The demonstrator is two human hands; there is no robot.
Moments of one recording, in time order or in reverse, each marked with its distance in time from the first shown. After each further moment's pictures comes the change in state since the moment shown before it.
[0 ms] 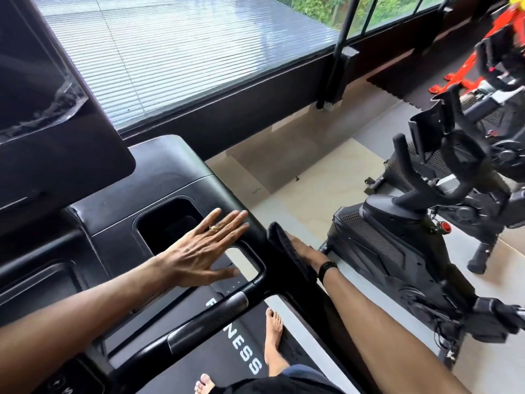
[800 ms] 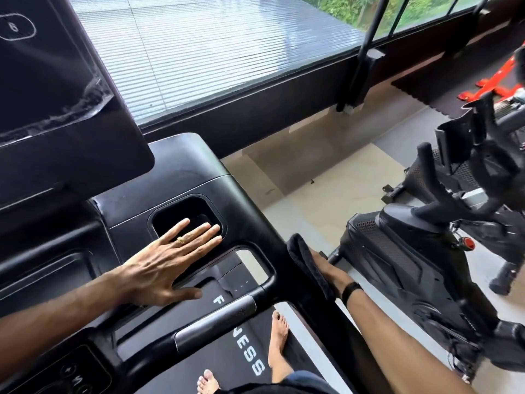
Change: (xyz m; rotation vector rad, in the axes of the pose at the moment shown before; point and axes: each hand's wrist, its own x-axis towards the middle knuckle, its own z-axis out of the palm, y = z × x) left_hand -0.075 -0.020 -0.006 0.082 0.010 -0.068; right_hand -0.028 -0.002 -0.002 0.439 0.129 0.297
